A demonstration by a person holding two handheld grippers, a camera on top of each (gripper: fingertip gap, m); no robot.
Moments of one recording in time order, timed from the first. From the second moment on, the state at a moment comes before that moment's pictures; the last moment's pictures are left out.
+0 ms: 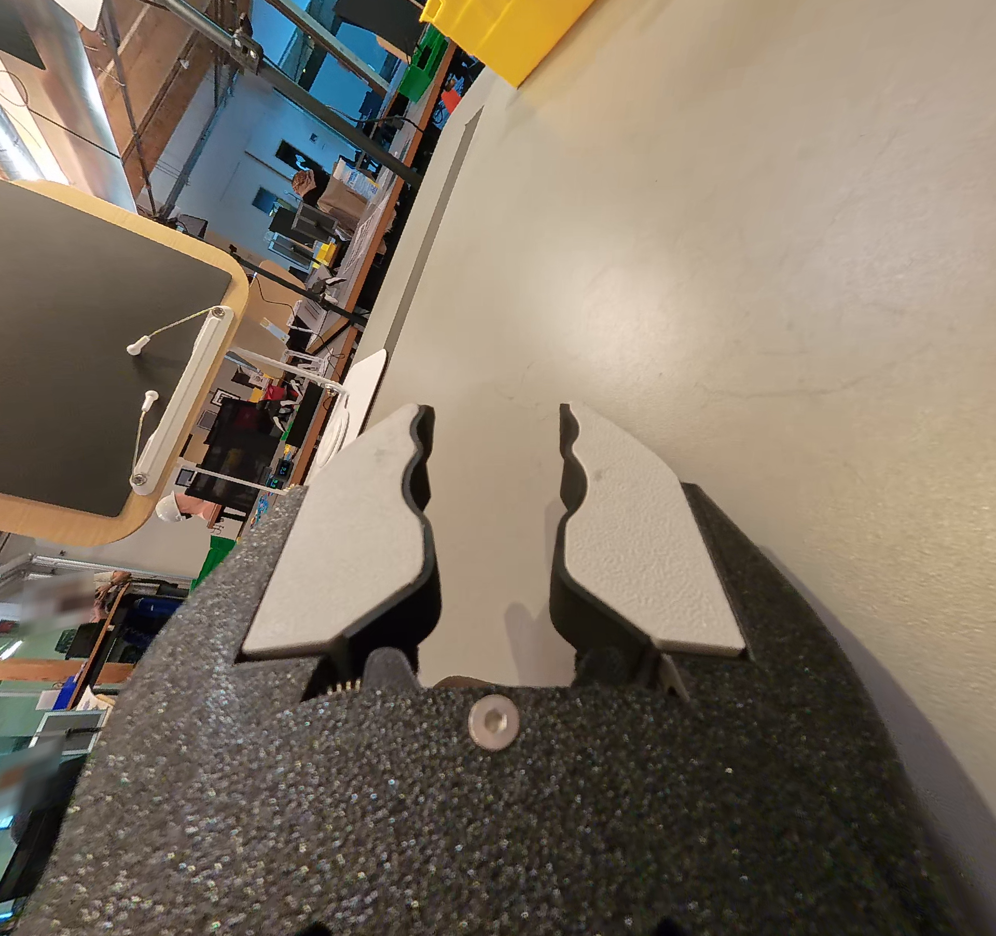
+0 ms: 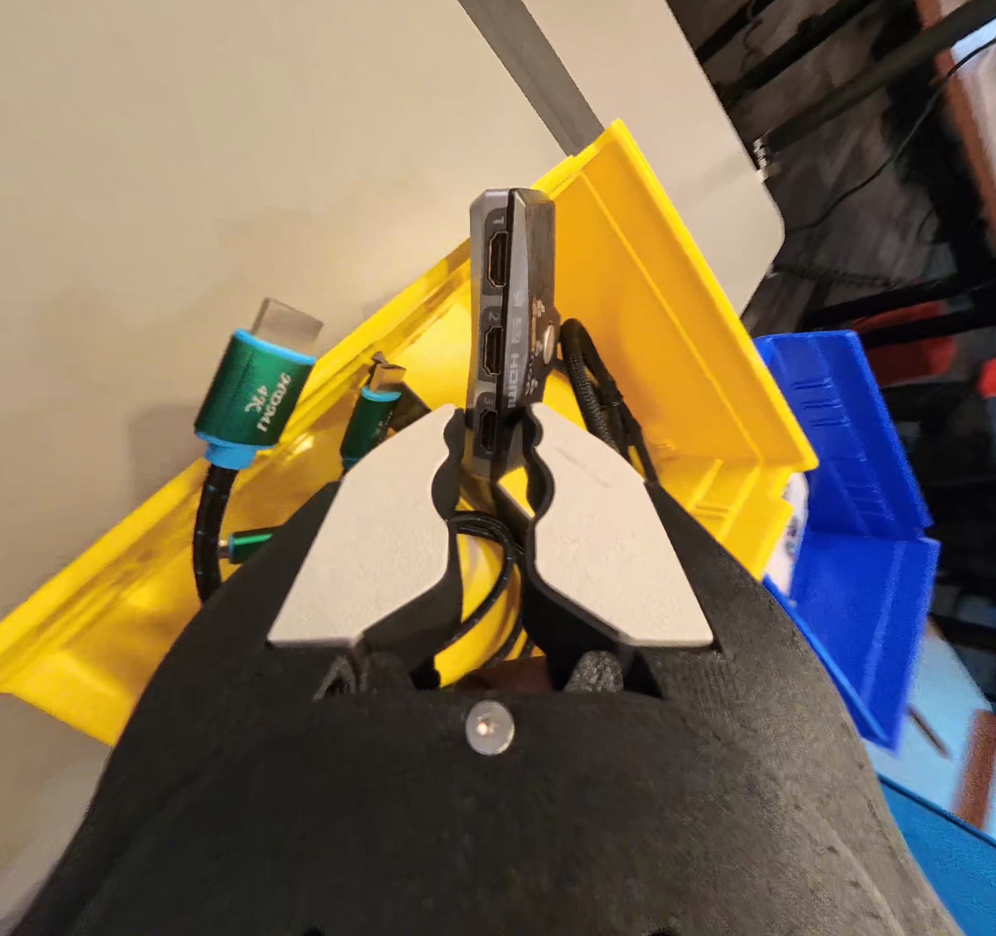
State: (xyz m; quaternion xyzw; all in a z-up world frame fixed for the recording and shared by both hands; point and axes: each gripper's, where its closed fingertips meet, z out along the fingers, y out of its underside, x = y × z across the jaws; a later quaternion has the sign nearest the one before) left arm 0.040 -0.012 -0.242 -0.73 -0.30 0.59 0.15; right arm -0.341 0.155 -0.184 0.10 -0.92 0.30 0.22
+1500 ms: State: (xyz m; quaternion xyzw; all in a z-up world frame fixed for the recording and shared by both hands) left arm 0.242 -0.139 -0.194 -0.33 -0.70 0.59 0.22; right arm -0.230 0.205 -0.201 -0.12 -0.82 0.53 0.20
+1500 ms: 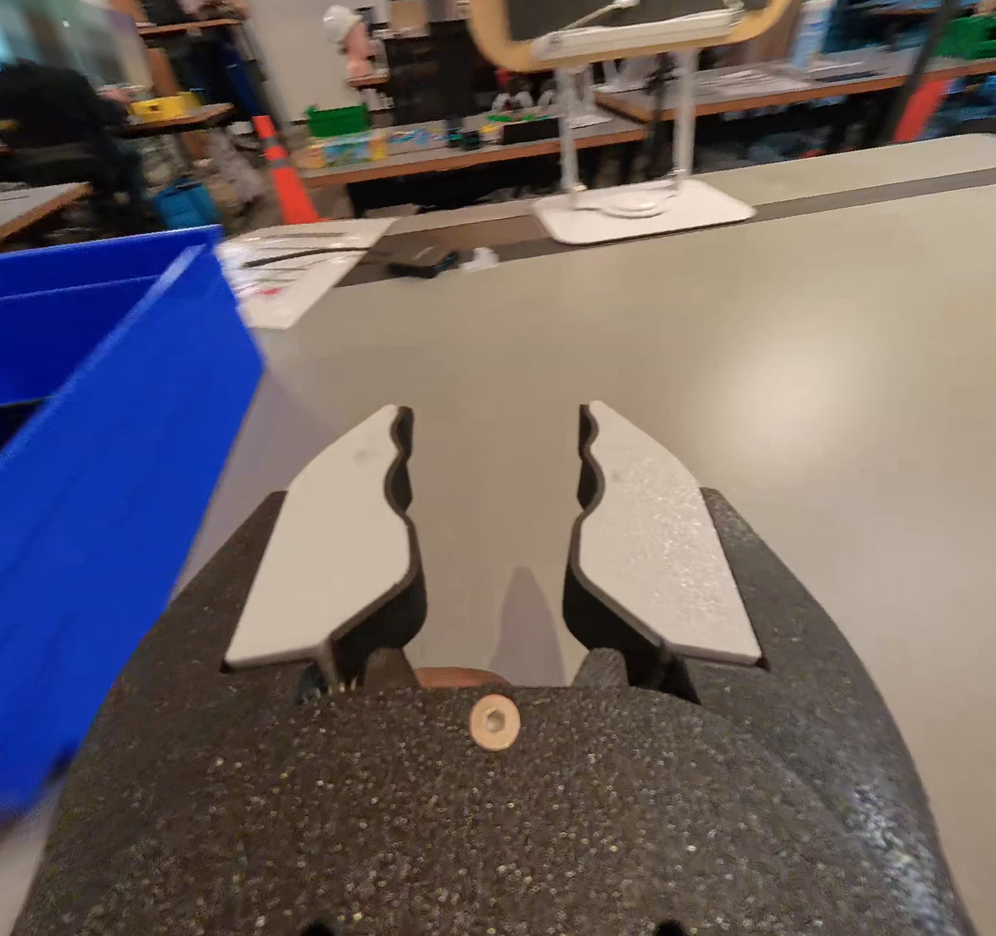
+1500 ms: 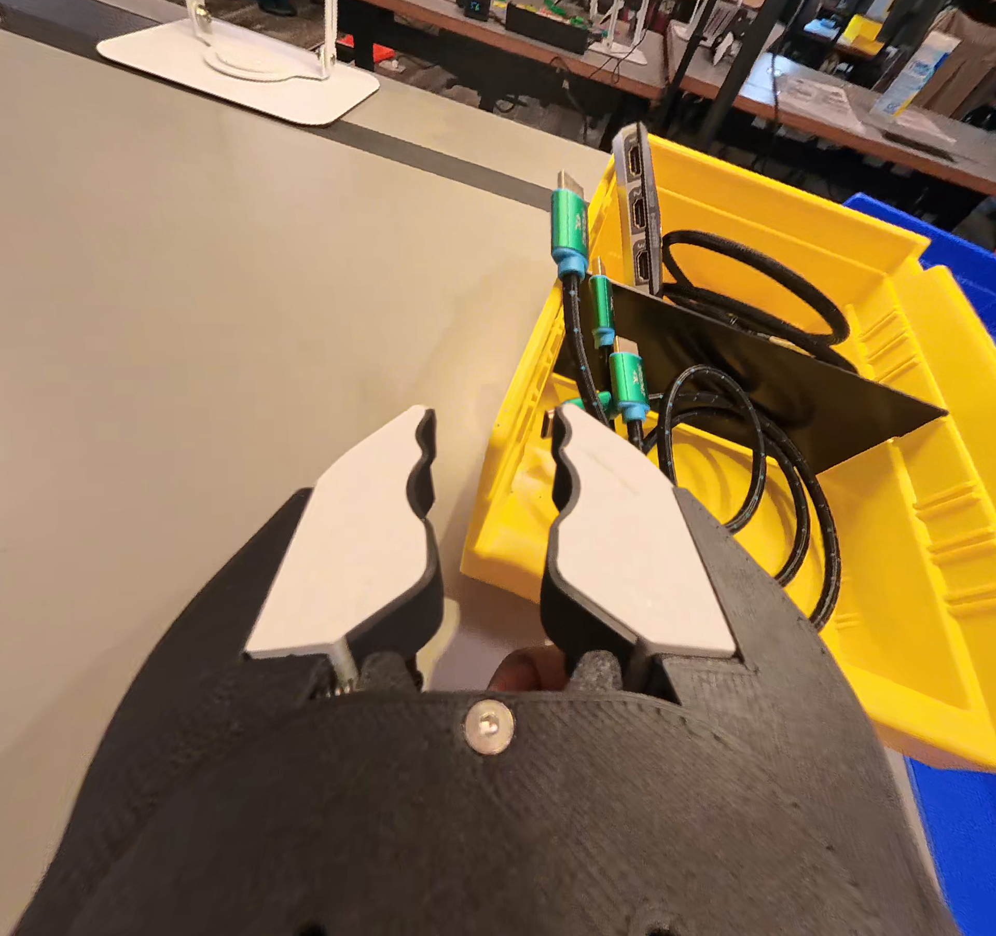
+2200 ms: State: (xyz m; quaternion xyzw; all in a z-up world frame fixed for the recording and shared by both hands) left arm 0.387 -0.230 -0.209 -0.26 -0.77 0.59 0.01; right arm -0.242 0.195 -0.200 -0.11 -0.81 0.52 0.24
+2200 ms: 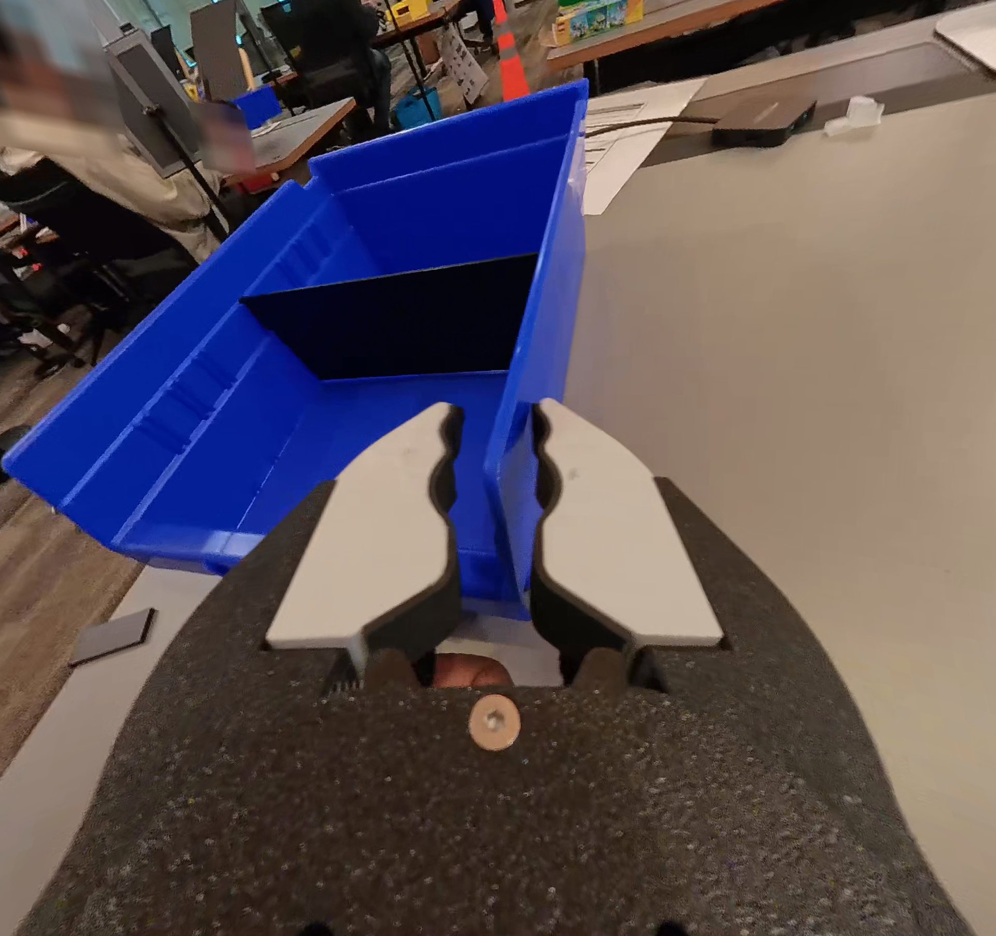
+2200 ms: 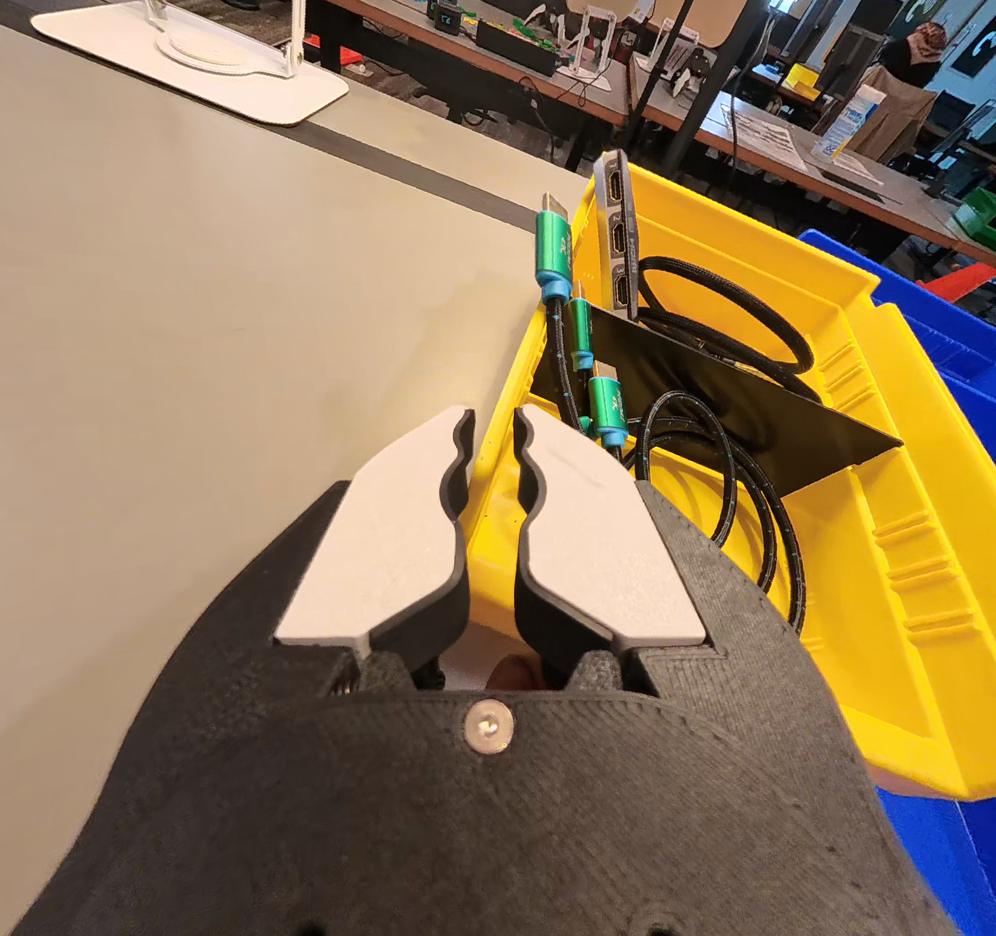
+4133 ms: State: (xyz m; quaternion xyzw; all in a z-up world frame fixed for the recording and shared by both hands) left arm 0.208 0.128 -0.212 -0.78 -0.23 0.30 0.50; right arm -0.053 0.010 -0.201 0.35 -0.73 0.53 -0.26
